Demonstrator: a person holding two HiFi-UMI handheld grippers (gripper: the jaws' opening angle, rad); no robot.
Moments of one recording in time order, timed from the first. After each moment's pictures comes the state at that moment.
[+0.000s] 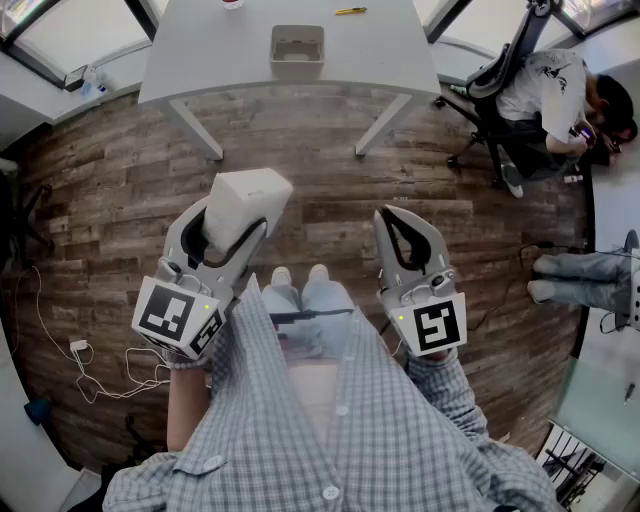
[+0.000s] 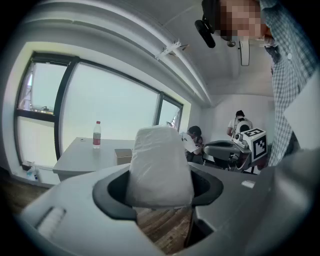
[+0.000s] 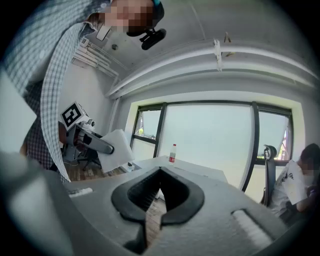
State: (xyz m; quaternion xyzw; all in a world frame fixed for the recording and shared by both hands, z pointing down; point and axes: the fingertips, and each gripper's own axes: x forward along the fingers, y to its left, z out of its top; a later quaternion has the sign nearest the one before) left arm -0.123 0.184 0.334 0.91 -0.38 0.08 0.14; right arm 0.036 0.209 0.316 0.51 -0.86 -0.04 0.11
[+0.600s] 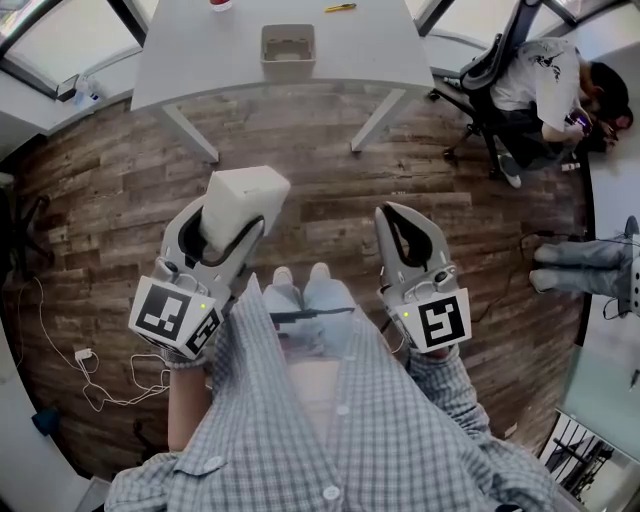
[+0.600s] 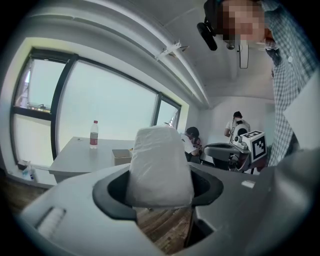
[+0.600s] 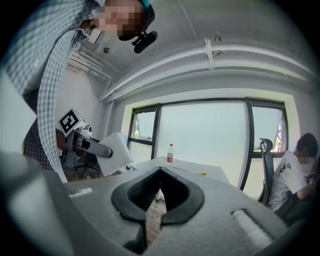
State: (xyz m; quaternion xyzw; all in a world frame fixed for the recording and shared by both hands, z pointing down) left arm -0.122 0.181 0.333 0.92 -0.37 0.08 0.14; right arm 0.041 0.211 0.317 0.52 -0.85 -0.01 0.08
